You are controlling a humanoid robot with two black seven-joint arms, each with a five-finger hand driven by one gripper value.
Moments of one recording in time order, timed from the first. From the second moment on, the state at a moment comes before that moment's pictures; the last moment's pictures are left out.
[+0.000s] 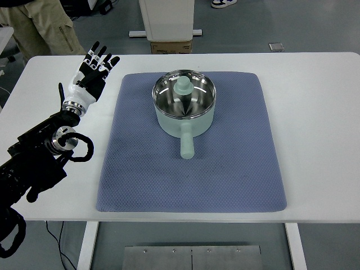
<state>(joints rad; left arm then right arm) -0.92 0.11 -0.45 -0.30 -0.21 -0.39 -0.45 0.02 0.00 0.56 0.09 -0.45 -0.02 0.06</state>
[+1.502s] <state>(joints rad) -0.93 0.11 -0.45 -0.30 -0.21 -0.38 -0.45 0.02 0.00 0.56 0.09 -0.45 -0.02 0.06</state>
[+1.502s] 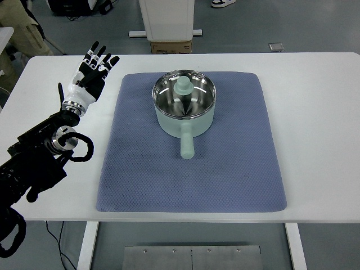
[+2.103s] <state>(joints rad) -0.94 0.14 -0.45 -0.30 -0.21 -0.38 -0.45 0.02 0.00 0.56 0.09 -0.45 -0.02 0.06</state>
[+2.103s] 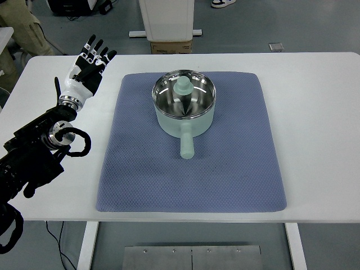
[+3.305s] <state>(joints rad) -1.07 0.33 -0.45 -0.51 -0.09 -0.39 -0.45 0.02 0.00 0.56 0.09 -0.45 -0.02 0.06</state>
